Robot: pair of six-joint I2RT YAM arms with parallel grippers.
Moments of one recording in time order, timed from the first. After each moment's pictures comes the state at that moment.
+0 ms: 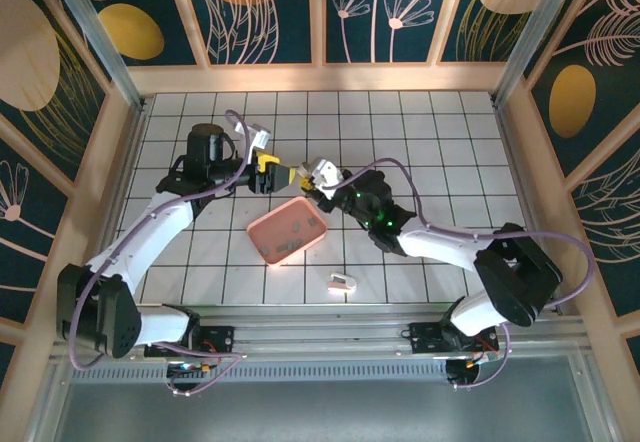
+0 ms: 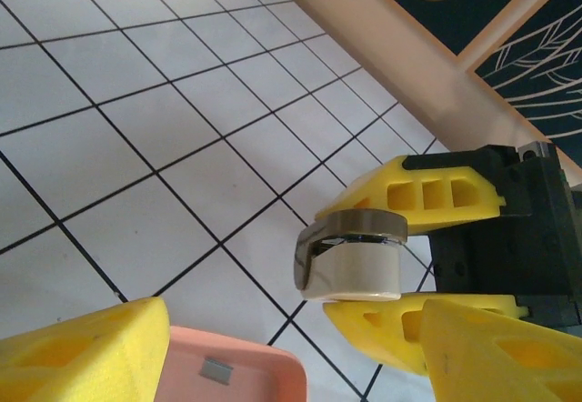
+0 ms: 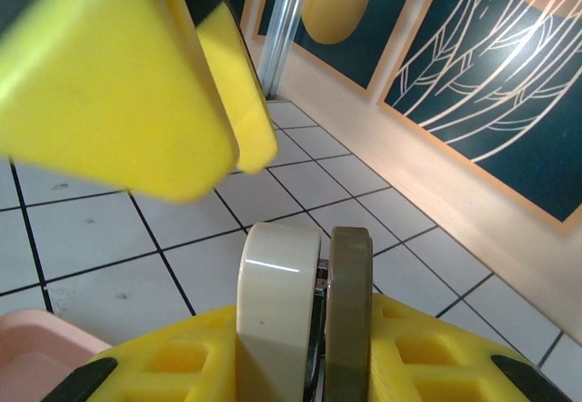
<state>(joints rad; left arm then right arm) -0.33 1.32 1.00 -0.21 0.73 -0.16 0.82 1.48 0.76 0.61 -0.08 -0.35</state>
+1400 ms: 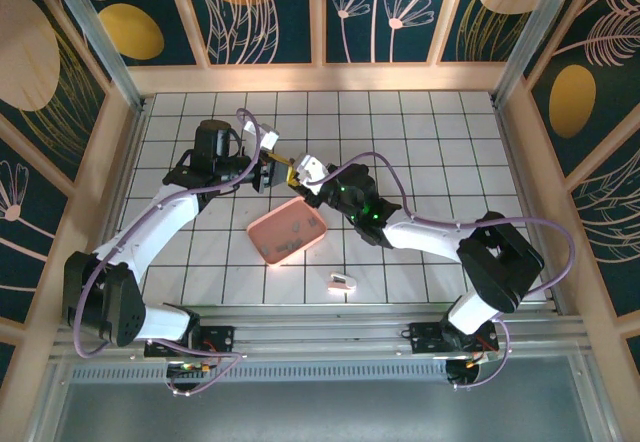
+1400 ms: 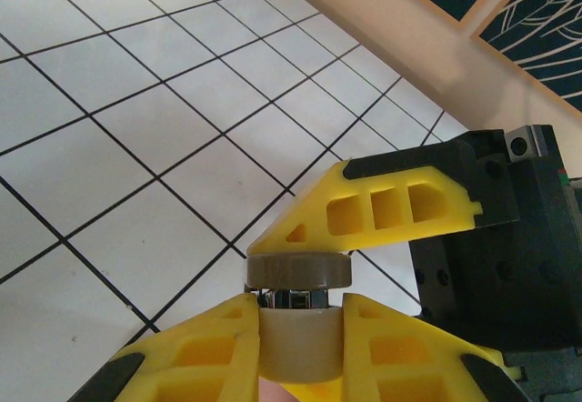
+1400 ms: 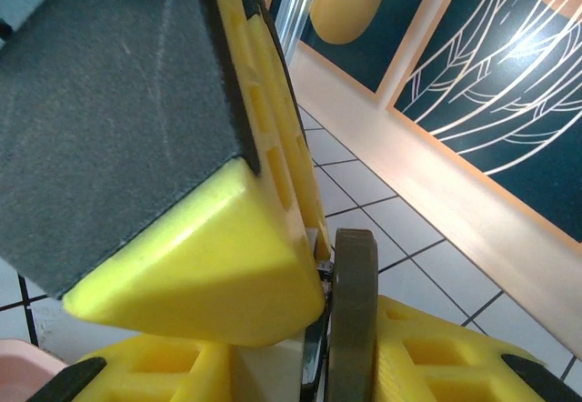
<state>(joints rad) -0.34 1.38 1.05 -0.24 0.73 -0.03 0.85 1.58 0.86 0.59 -0.05 -0.37</state>
